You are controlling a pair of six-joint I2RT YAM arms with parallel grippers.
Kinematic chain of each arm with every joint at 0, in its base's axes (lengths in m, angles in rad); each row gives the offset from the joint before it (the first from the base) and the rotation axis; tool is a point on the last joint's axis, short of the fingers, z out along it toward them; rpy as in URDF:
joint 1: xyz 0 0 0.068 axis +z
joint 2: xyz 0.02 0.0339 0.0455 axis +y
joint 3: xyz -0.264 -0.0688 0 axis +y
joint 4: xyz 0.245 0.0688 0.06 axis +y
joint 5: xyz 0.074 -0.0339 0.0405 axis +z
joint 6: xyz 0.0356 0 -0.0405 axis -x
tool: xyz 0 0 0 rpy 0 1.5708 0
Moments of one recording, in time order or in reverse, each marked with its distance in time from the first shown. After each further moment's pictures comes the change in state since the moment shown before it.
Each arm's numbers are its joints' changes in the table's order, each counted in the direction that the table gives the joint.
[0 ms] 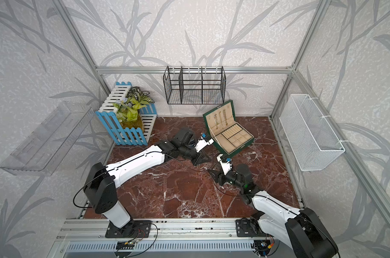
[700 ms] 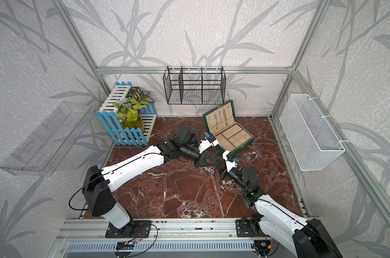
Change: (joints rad) left arm -0.061 -0.033 -0.042 0.003 -0.154 0.070; right arm 0.006 -0.131 0.014 -0.174 -0.095 0.013
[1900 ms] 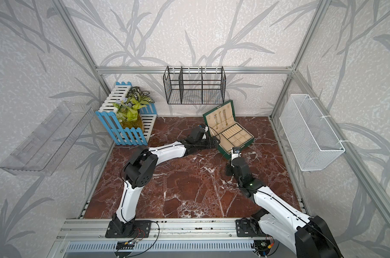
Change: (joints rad) left arm 0.117 0.570 -0.168 -0.475 0.628 0.634; right arm 0.002 0.067 -0.203 0.732 -0.594 -0.178
